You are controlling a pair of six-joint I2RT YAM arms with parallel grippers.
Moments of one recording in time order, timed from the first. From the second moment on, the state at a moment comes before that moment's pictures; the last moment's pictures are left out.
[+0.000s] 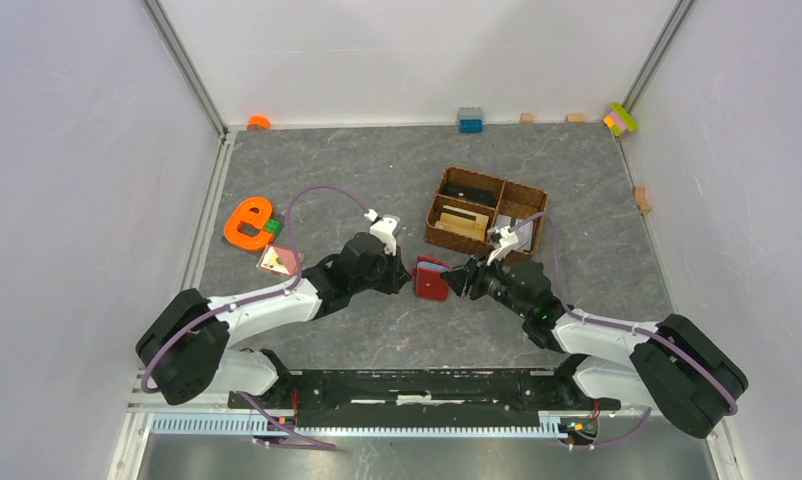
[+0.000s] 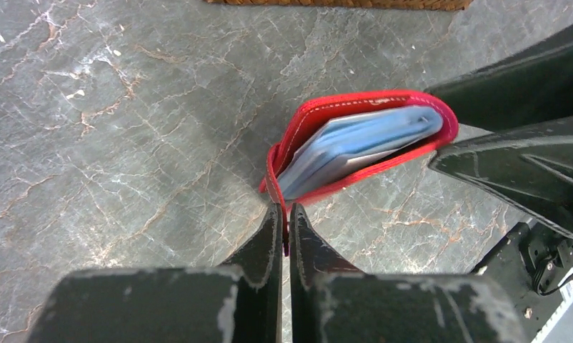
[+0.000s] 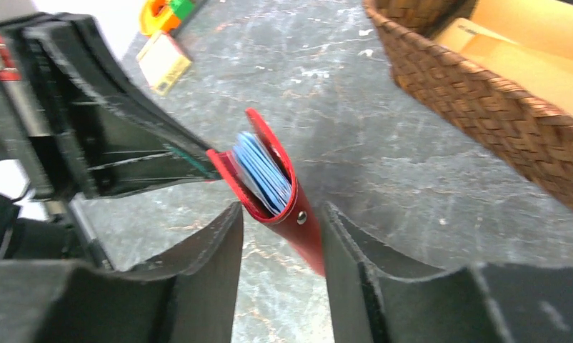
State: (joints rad) left arm -0.82 1.33 0.62 0.12 0.01 -0.48; right arm 0.68 1.16 0.20 0.77 -0.13 0.54
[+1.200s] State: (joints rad) left arm -0.82 1.23 0.65 0.06 0.11 -0.48; right arm 0.67 1.32 0.41 0.44 -0.09 0.39
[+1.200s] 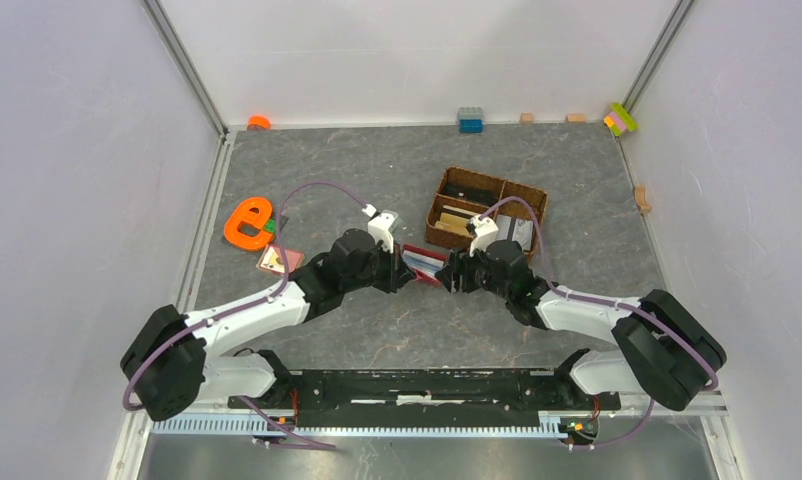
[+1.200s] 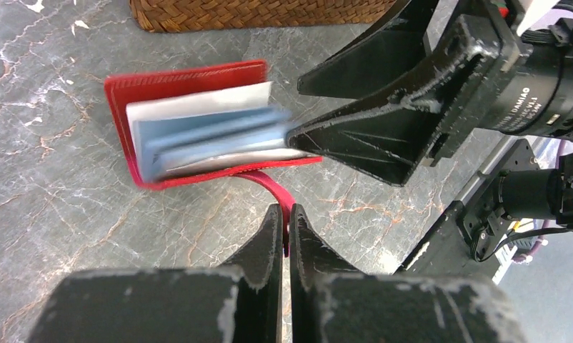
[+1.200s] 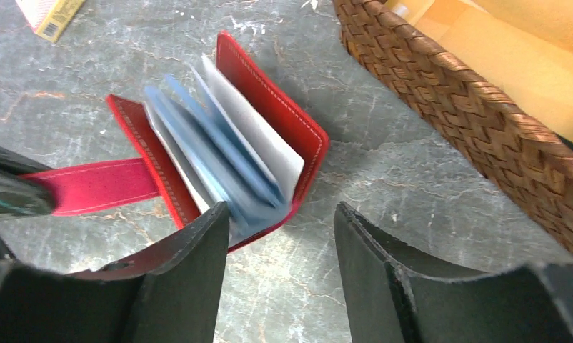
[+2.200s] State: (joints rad) left arm -0.80 1.21 0.66 -0.08 -0.26 -0.48; right arm 0.86 1.43 0.51 0.48 -0.23 0.24
